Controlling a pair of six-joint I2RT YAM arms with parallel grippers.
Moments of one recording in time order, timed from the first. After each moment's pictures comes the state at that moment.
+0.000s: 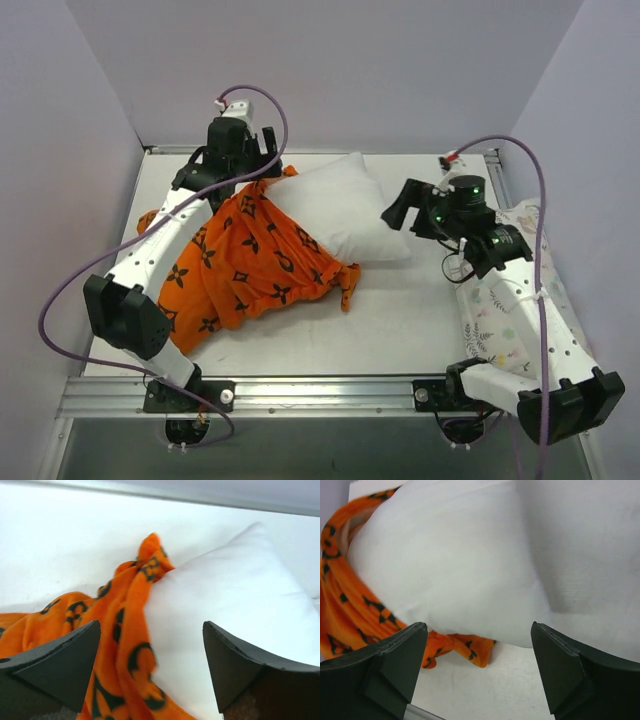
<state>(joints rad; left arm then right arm) -0.35 1.65 1.61 -0.49 -0.13 -0.41 0.18 1.12 1.13 -0.59 -0.17 0.51</state>
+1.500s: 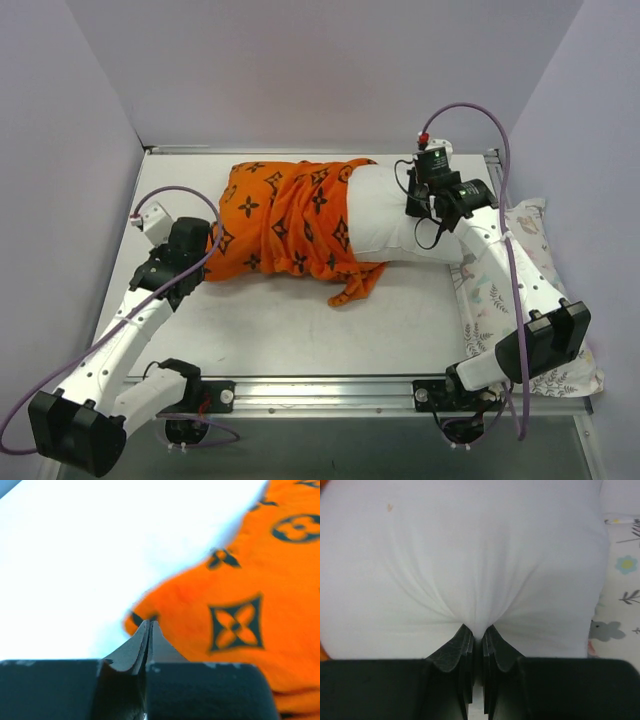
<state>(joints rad) -0.37 0.99 0.87 -0.64 -0.68 -0.87 0.39 1.45 1.44 -0.78 0.25 0.31</state>
